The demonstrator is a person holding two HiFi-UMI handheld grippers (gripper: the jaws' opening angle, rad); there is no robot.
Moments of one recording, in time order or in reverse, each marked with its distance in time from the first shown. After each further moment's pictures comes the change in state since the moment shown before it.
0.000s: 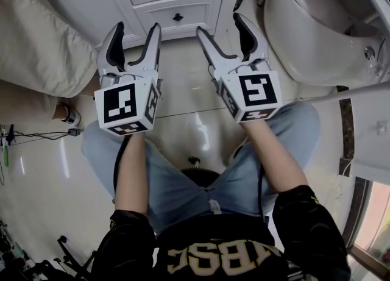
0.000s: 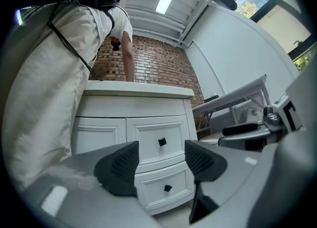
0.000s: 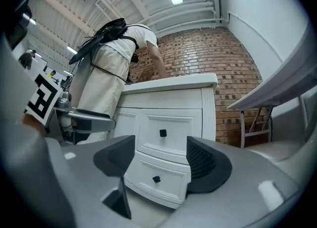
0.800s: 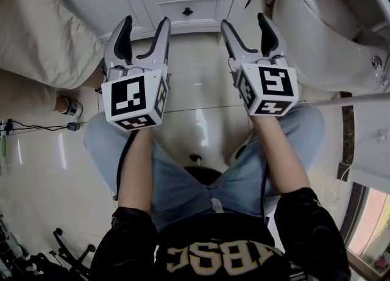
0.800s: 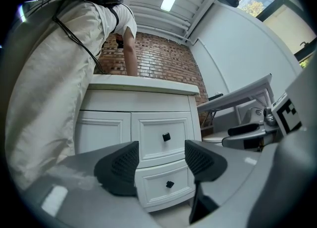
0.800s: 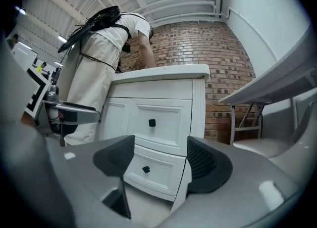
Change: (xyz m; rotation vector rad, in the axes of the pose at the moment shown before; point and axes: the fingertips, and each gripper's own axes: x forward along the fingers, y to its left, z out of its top) left arm 0.004 0.010 -0.013 -0.033 0.024 0.032; right arm 0.007 -0.030 -0.020 -0.001 0.097 -0.092
